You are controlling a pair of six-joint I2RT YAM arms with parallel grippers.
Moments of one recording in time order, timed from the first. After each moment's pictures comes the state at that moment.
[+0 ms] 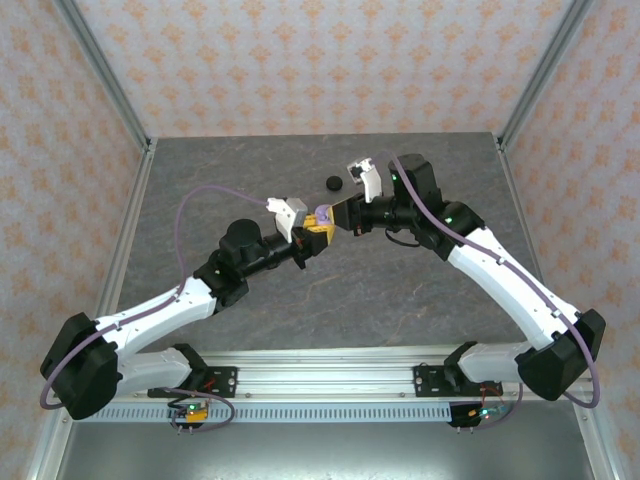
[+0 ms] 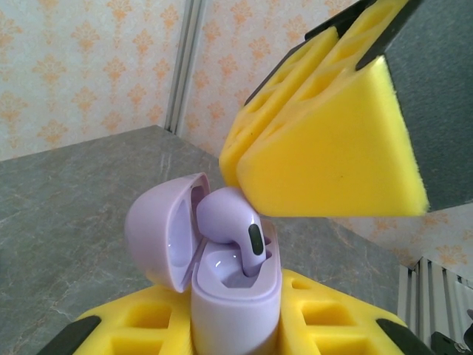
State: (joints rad) left arm -0.68 1.16 0.67 0.43 0.28 -0.26; right arm 0.61 1.27 1.29 -0.53 -0.52 0.29
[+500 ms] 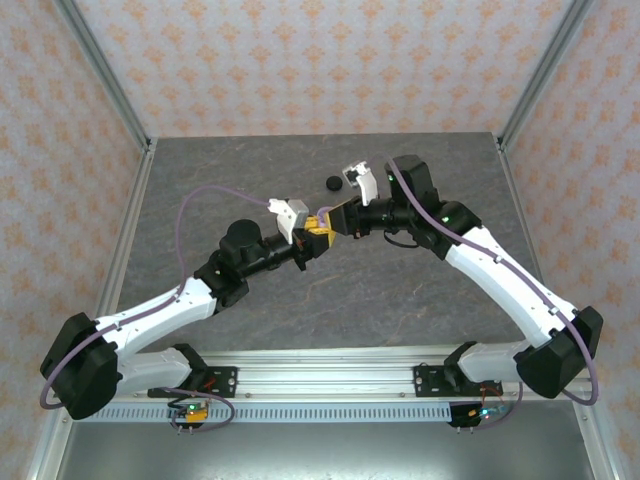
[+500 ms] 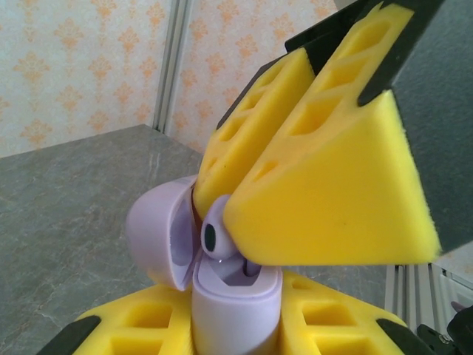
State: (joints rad) left arm -0.68 1.16 0.67 0.44 0.31 -0.26; right arm 0.62 1.29 1.29 -0.55 -0.56 0.27
